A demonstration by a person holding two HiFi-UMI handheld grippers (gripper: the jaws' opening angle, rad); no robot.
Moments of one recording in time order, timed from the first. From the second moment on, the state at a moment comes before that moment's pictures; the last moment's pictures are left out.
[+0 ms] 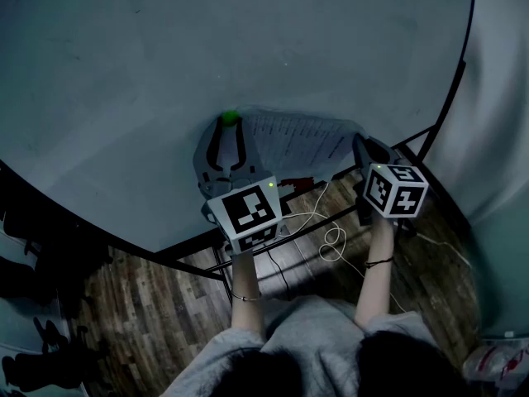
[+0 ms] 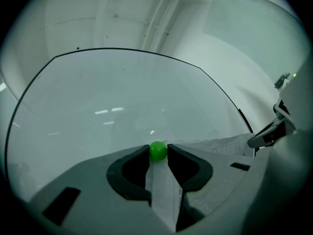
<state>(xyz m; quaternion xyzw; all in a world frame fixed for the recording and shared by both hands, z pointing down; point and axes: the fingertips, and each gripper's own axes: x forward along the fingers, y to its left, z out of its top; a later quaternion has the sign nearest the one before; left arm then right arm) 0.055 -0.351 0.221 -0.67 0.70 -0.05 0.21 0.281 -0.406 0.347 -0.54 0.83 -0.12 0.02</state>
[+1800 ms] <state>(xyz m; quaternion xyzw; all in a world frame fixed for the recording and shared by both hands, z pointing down) 0.044 -0.331 0.268 -0.74 0.66 -0.03 0.13 0.259 -0.362 0.326 -0.53 0.85 -0.07 0.03</state>
